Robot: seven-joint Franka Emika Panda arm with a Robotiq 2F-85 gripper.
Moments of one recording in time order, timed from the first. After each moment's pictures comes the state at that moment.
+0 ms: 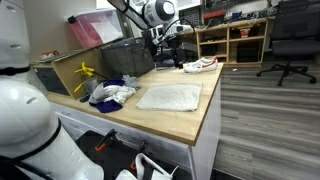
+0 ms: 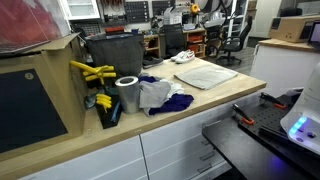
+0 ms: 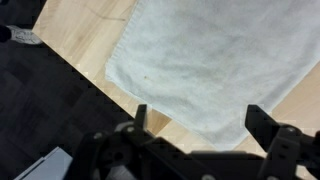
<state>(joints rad) -0.04 0.39 -0.17 -1.80 -0.07 2.06 0.73</state>
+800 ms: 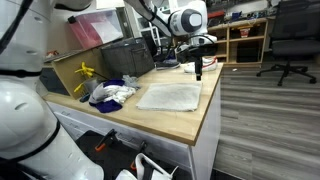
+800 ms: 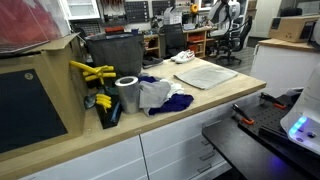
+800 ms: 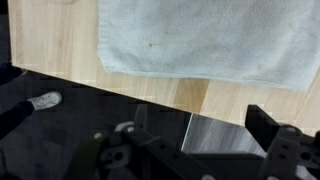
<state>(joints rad) -0.16 0.61 -0.24 -1.63 0.07 2.08 0.97</state>
